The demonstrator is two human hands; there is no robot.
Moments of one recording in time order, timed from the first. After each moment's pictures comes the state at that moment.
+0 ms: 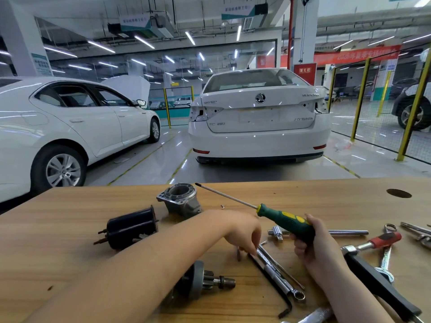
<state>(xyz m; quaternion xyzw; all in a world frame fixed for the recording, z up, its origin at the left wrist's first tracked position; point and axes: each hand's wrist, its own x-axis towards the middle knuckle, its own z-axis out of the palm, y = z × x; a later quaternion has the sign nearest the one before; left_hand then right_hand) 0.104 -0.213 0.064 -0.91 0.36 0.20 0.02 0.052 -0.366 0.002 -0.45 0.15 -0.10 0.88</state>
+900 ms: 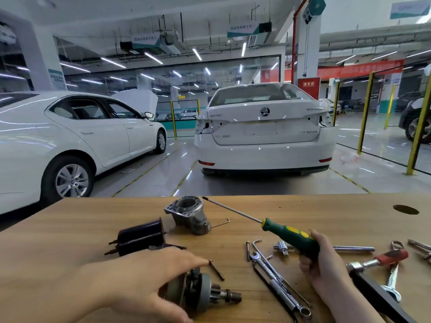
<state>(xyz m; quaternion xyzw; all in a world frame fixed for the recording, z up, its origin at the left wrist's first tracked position) 0.010 -0.057 0.090 -0.93 0.36 0.13 -0.01 0.055 -0.366 0.000 -0.45 0.15 -0.11 0.87</state>
